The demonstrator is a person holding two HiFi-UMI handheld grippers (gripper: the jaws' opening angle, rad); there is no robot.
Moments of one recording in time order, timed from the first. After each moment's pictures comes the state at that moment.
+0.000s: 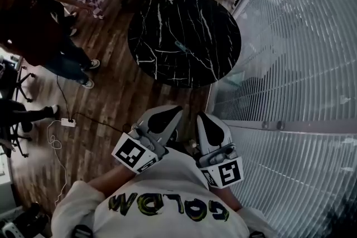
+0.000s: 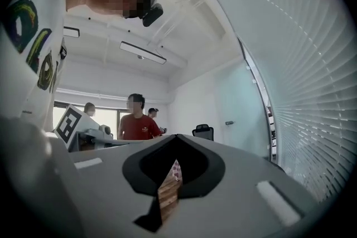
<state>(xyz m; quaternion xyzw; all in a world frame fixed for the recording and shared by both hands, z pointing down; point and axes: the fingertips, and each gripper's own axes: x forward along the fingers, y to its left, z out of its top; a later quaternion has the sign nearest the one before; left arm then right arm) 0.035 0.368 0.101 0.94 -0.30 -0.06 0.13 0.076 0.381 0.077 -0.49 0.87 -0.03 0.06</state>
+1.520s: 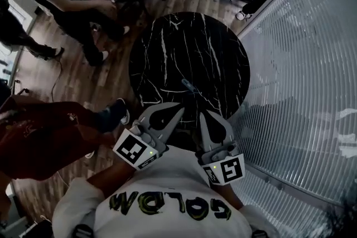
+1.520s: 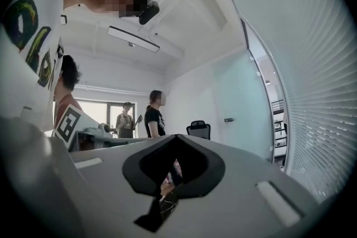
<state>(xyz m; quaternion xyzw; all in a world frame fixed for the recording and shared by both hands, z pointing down) -0.017 0.092 0.109 0.95 -0.28 -0.06 0.13 0.027 0.103 0.087 -0.50 0.87 -0.04 0.02</state>
